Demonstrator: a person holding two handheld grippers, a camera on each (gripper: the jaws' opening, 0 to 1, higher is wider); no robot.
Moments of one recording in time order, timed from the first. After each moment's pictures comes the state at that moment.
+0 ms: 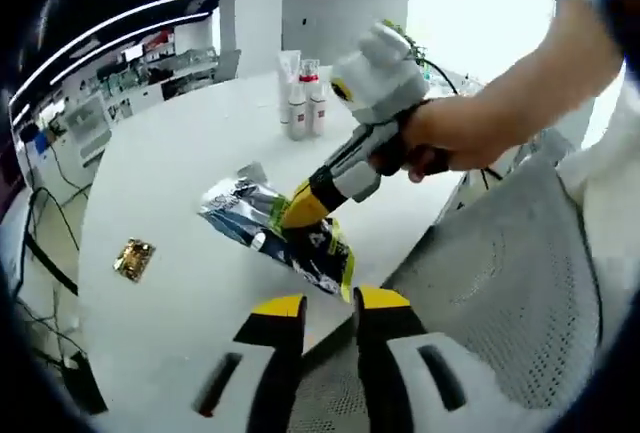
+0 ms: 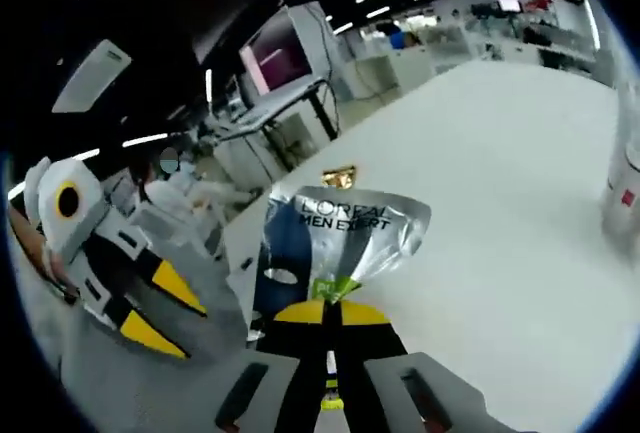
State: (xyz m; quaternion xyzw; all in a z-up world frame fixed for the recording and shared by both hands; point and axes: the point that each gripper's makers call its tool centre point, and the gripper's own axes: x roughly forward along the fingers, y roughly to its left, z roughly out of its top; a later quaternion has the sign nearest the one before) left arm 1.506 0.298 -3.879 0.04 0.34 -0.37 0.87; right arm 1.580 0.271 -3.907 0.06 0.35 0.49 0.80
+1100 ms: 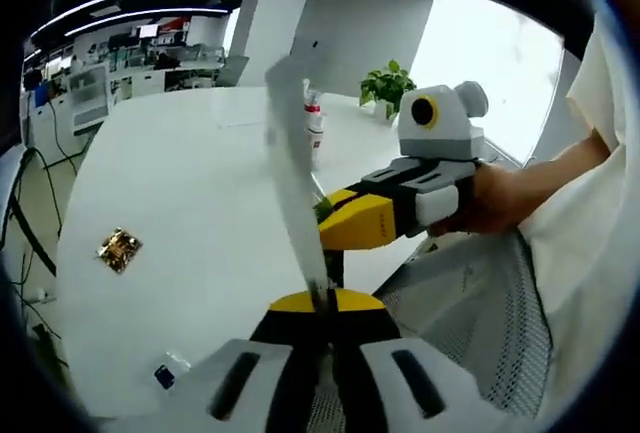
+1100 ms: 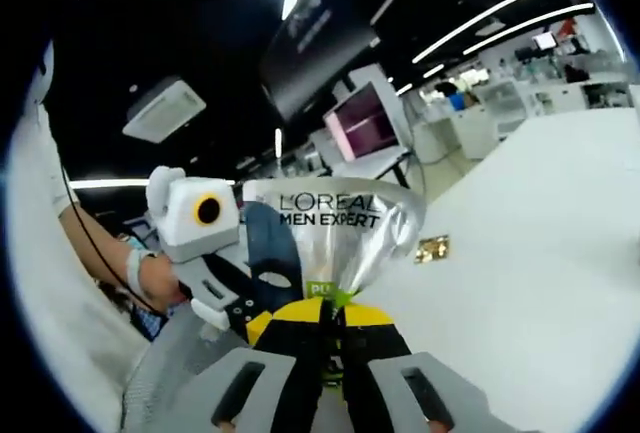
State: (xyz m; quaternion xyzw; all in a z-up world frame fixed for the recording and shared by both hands) left arm 1.501 0.300 -3.856 0.00 0.32 -0.38 0.87; right arm 1.523 0.303 -3.830 0.11 0.24 0.60 0.76
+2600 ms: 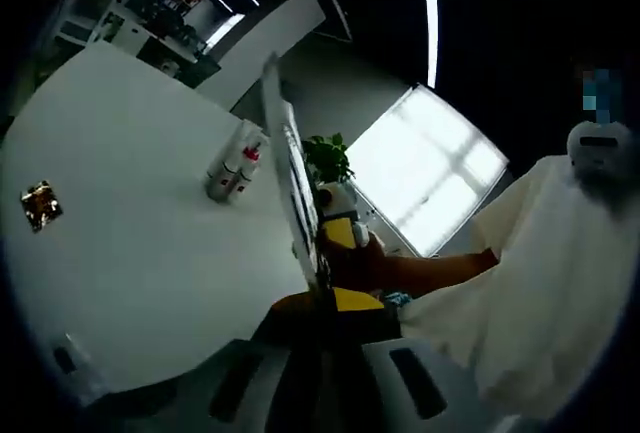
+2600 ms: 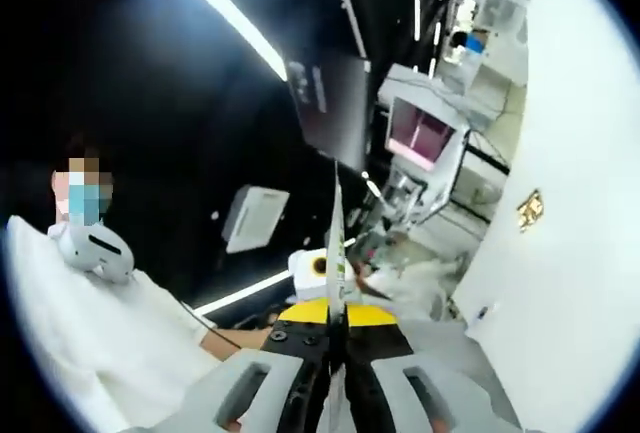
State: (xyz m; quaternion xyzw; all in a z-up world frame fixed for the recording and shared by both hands) left arm 1.488 0.279 -3.783 -0.28 0.28 -0.49 0.77; right arm 1.511 0.275 -3.768 0.44 0.30 0.66 0.53
